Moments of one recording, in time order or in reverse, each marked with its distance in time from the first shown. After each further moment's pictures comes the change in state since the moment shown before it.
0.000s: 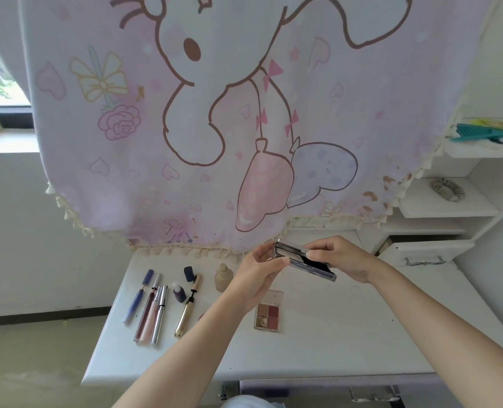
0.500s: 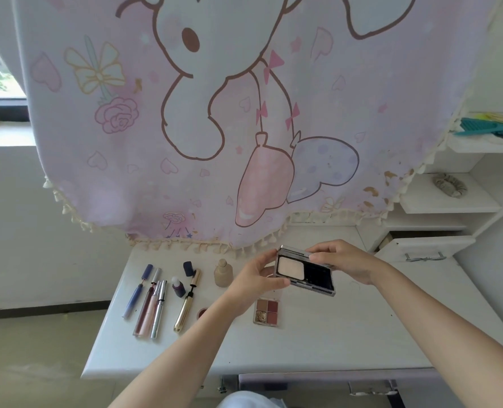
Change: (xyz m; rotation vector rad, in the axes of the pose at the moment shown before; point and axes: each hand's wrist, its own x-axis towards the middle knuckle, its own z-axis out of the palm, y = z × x) left_hand -0.002 -0.017 -0.021 0.503 -0.081 -0.040; right_hand 0.001 0.017 -0.003 0.009 -0.013 0.114
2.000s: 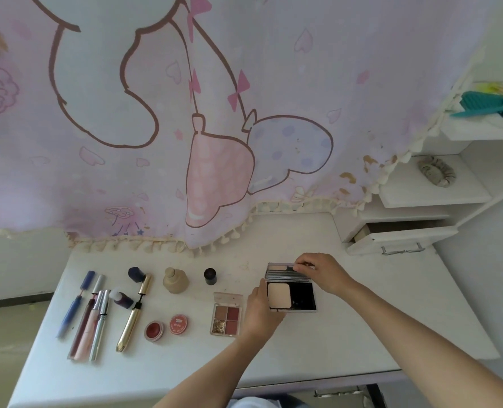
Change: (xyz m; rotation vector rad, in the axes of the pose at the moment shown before) left_hand 0.081 -0.102 0.089 0.599 0.253 -0.233; right_hand 0.050 0.100 -0.047 -0.377 0.200 0.004
